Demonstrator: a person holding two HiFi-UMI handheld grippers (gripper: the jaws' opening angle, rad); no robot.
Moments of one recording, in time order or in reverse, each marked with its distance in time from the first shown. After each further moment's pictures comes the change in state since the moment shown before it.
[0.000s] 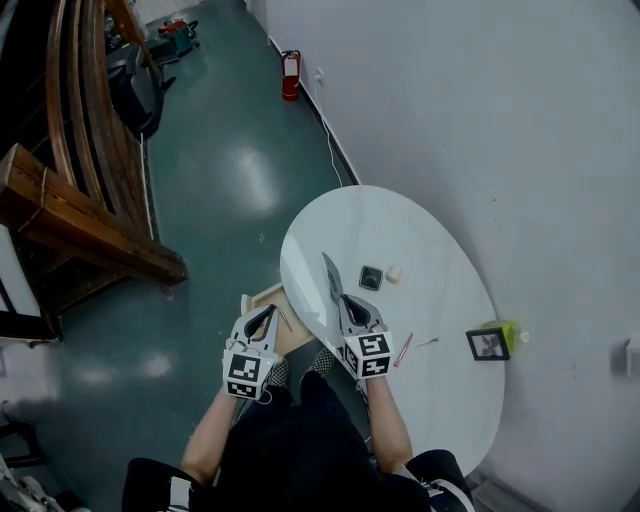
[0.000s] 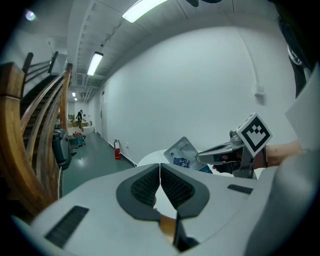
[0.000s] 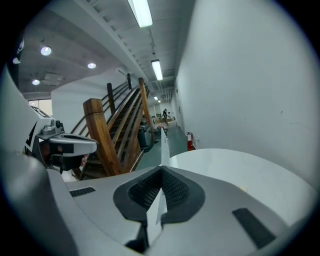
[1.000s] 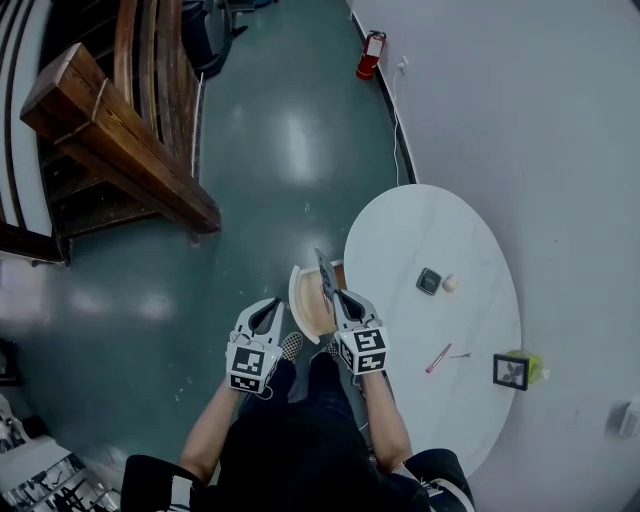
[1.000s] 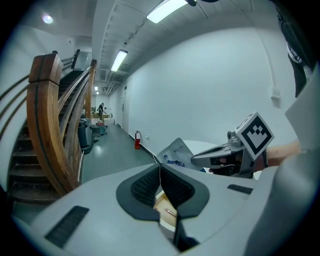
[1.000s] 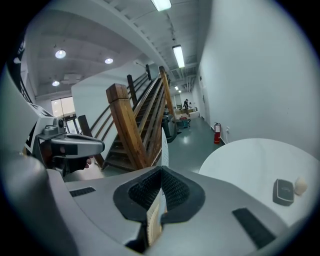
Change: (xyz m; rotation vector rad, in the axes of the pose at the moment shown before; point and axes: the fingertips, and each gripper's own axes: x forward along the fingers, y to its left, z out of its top) left arm -0.094 0.103 -0.083 -0.137 0.053 0.182; right arm 0.080 0.167 -0.038 -0.086 0.116 0.249
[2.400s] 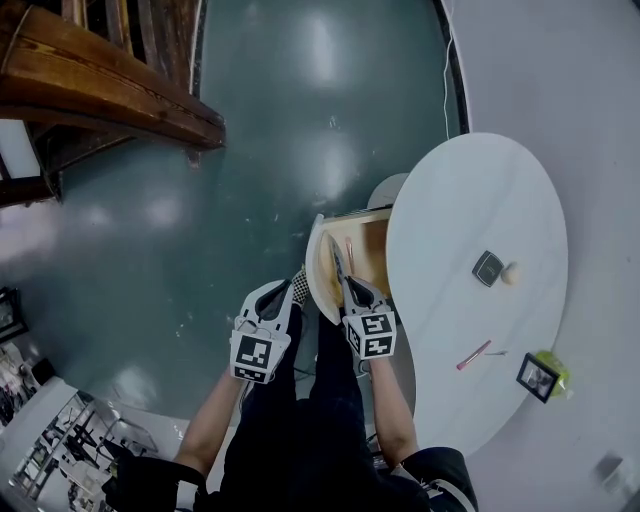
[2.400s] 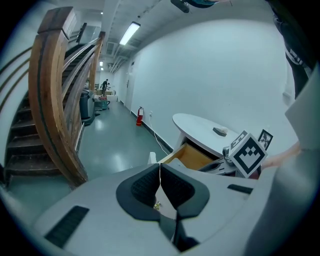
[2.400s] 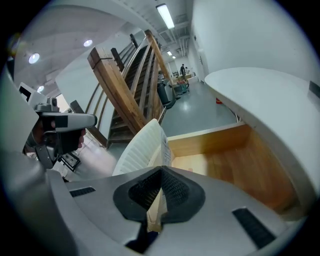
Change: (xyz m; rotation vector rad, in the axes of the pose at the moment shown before) left arm 0.079 0.037 -0.157 -0.137 0.211 -0.023; right arm 0.113 -0.016 -0.210 0.133 0.352 0.056
